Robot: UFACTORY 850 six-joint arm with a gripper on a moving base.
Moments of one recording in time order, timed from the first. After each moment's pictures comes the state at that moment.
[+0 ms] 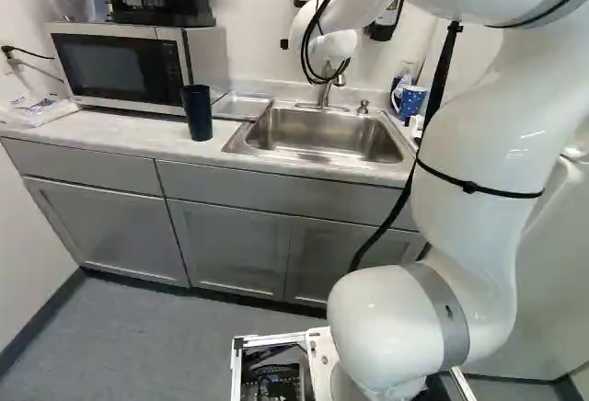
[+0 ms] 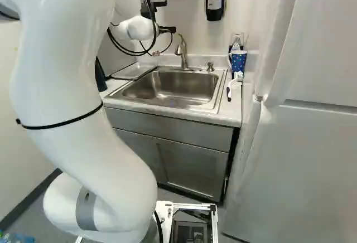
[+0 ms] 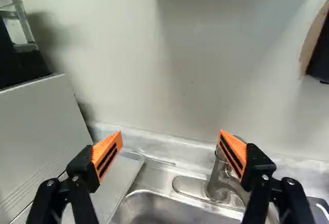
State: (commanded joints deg) arm 2.3 -10.1 -68.0 0.8 25.0 0.0
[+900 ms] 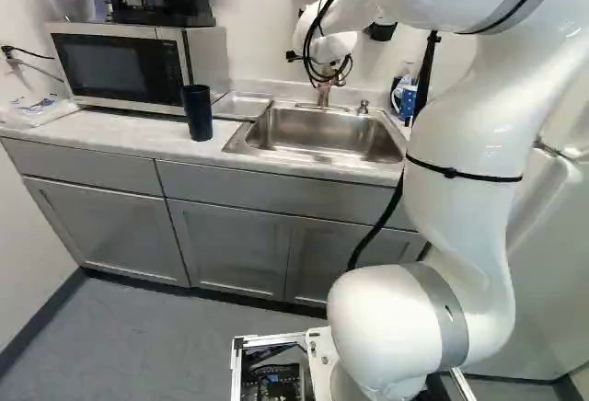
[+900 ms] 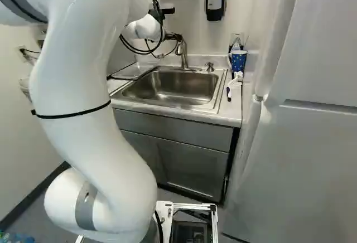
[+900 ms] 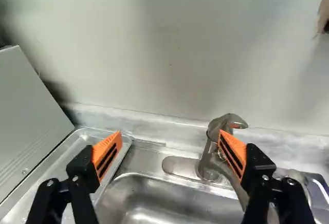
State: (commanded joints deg) arm 0.2 -15.0 -73.4 2.0 15.6 0.0
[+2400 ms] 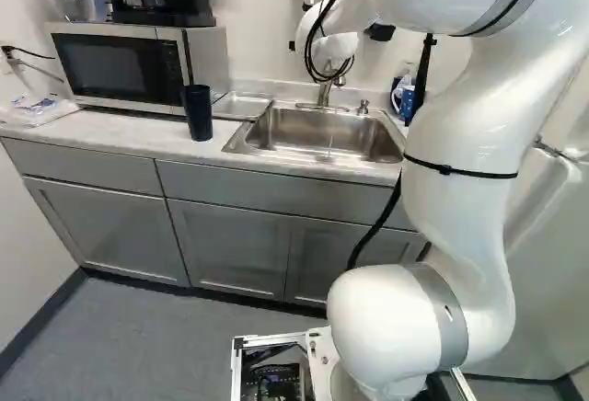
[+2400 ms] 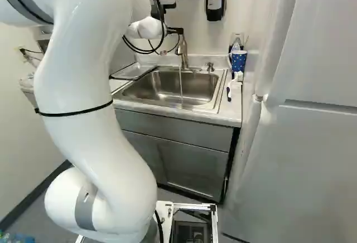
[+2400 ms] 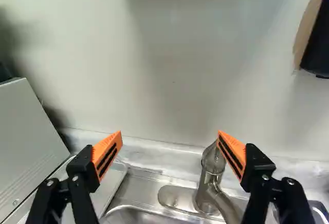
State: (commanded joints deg) arm -0.3 -15.7 -74.3 2.0 24.6 0.0
